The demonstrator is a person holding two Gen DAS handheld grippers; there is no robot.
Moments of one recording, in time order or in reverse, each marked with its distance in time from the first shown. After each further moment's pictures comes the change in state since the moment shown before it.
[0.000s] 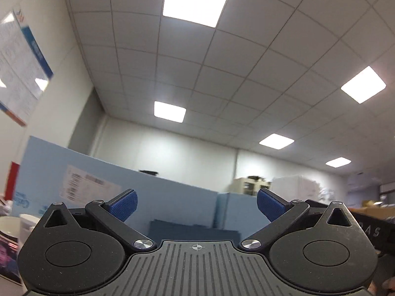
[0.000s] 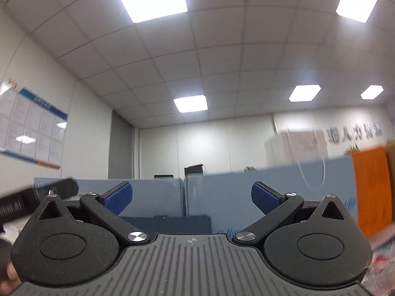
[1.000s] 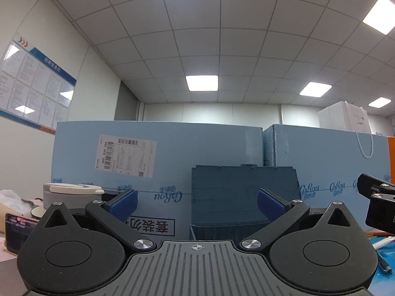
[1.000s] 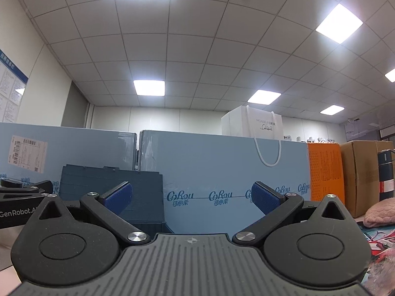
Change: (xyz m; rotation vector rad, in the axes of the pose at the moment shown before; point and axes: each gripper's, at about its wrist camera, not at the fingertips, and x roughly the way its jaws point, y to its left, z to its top) left arm 0.016 -0.019 -0.045 0.191 0.156 0.200; right arm -0.003 0.017 -0.070 -0.180 0.027 -0.257
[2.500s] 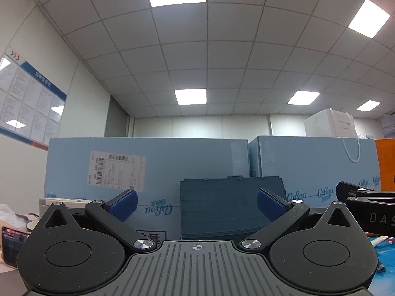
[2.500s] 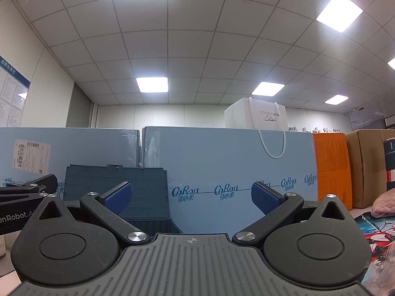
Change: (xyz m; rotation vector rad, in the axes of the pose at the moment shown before) left arm -0.011 -0.005 0.002 0.033 -0.067 -0.049; right arm 0.004 -0.004 -0.003 0.043 0.030 0.035
